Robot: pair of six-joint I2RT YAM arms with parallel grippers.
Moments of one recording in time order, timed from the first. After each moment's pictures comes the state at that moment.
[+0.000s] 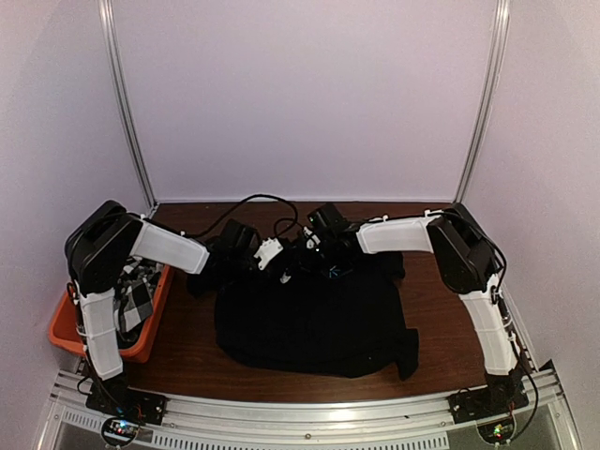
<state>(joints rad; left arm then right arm) -0.66 1.99 1.09 0.12 0.15 0.34 0.73 2.32 1.72 -0.25 -0.43 0.79</state>
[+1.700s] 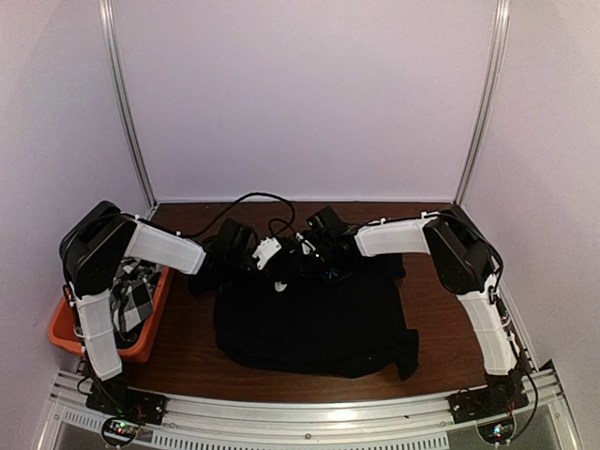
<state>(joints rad) -0.66 1.95 1.06 0.11 0.20 0.30 0.73 2.35 1.73 -0.27 -0.59 0.63</state>
